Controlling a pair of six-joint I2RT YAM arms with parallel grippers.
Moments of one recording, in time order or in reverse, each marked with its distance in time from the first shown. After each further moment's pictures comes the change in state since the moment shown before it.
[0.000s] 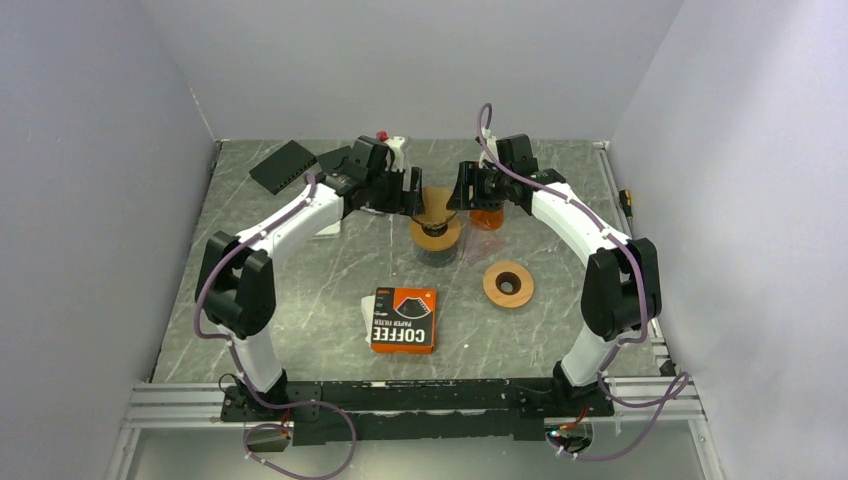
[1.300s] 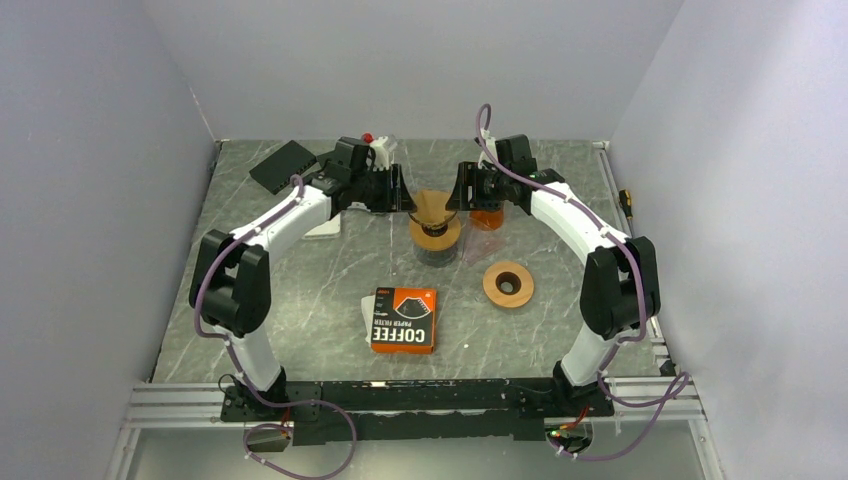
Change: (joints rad) left arm 0.091 -0.026 -0.095 0.128 0.248 -0.112; right arm 0.000 0.010 0.002 0.000 -0.005 -0.001
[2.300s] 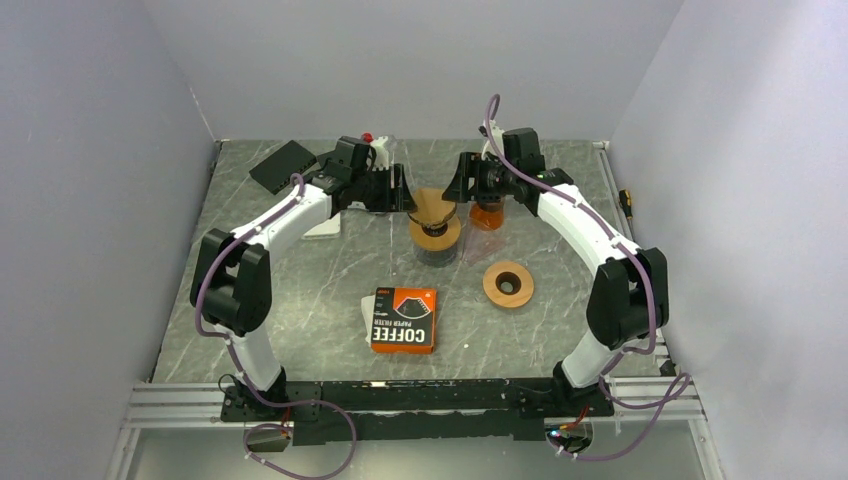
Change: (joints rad) left arm 0.000 0.011 0.018 -0.026 -0.029 0.020; right arm -0.001 -0.067 0.001 0.048 -0.055 0.029
